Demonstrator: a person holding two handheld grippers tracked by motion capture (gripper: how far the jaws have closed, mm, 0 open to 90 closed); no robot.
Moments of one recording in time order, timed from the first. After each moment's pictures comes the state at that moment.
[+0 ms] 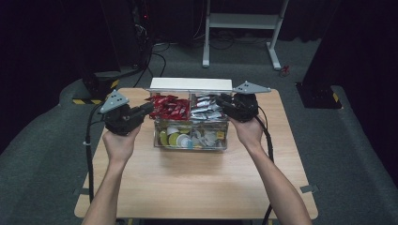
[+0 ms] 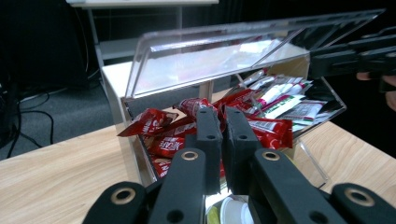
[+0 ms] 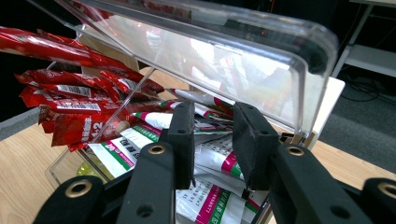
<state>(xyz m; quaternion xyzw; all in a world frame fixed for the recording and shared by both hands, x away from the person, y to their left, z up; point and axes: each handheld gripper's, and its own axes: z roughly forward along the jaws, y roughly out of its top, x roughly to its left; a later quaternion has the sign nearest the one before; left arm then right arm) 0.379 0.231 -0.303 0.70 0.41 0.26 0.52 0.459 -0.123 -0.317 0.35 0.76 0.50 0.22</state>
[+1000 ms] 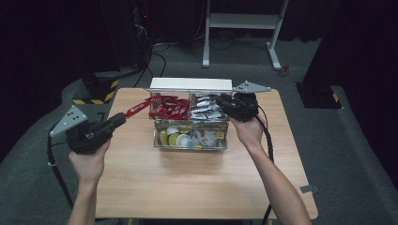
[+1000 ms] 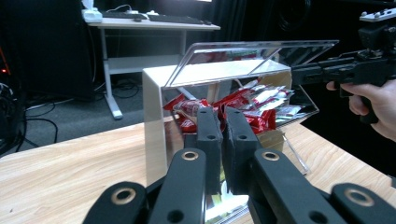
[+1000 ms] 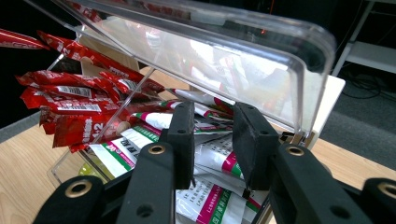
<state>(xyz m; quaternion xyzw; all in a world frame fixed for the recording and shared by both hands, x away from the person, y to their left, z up) 0.317 0.291 -0.299 0.67 0.41 0.27 0.56 0.459 -0.123 -0.315 0.36 0.76 0.49 0.22</state>
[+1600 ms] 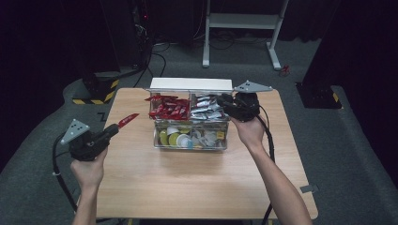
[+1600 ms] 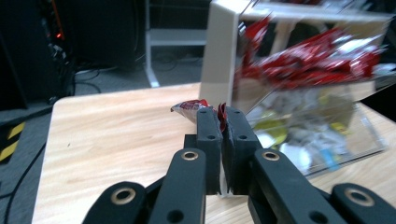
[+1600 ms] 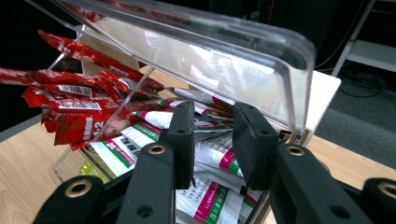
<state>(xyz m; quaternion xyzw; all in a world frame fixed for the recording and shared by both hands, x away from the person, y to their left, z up) 0.333 0.316 -0.367 0.65 0.49 0.29 0.50 0.459 -0.126 -0.313 0.36 0.76 0.50 0.21</state>
